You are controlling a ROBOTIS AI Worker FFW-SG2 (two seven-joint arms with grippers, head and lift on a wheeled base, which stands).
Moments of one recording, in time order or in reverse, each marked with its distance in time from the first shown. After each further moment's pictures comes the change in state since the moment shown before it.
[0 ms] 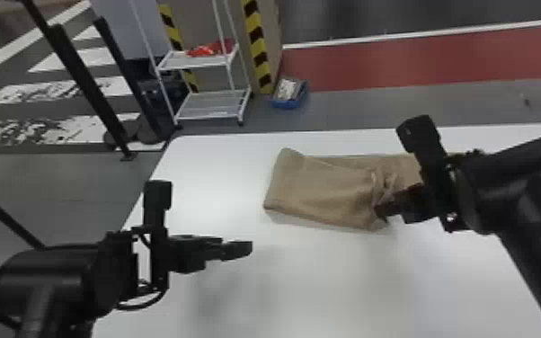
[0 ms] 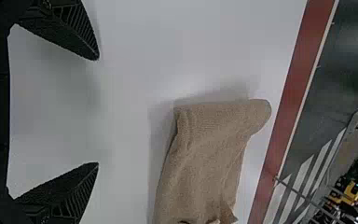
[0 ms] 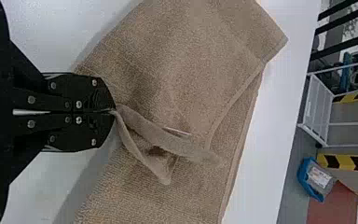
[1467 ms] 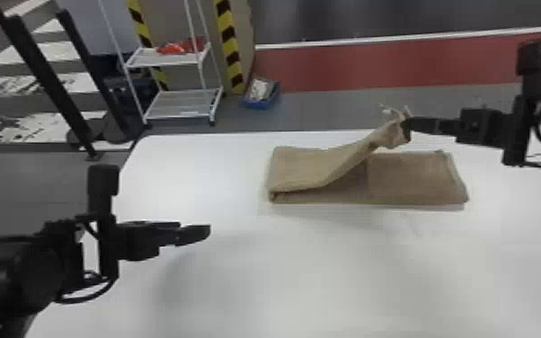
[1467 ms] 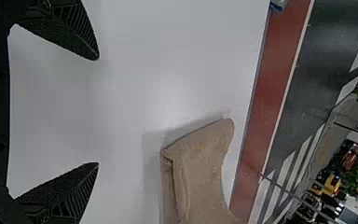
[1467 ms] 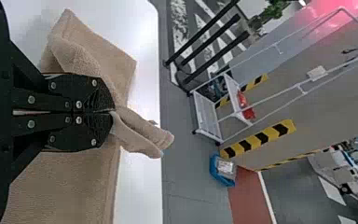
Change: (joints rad) left arm -0.022 0.052 0.039 -0.013 0.072 -0.008 0.005; right arm -0.117 0.000 -0.542 0.020 -0.044 -0.083 0.320
